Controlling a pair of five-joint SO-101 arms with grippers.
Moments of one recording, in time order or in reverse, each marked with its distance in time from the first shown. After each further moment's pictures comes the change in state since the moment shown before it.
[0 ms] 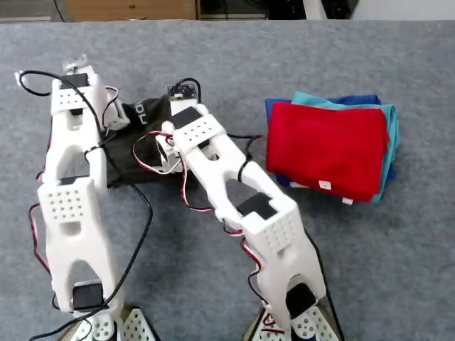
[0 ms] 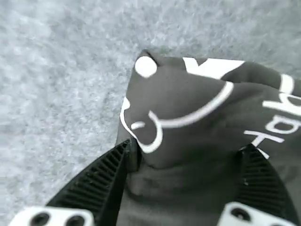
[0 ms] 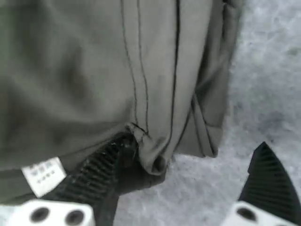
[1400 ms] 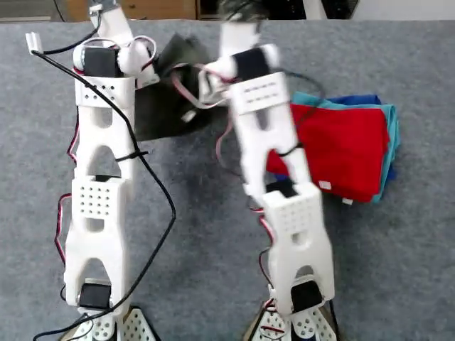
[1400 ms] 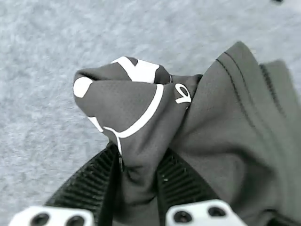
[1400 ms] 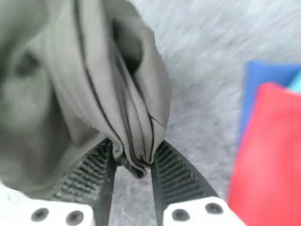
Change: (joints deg) left arm 14.0 -0.4 -46.9 17.8 7.8; right arm 16.6 -0.2 -49.5 25.7 9.5
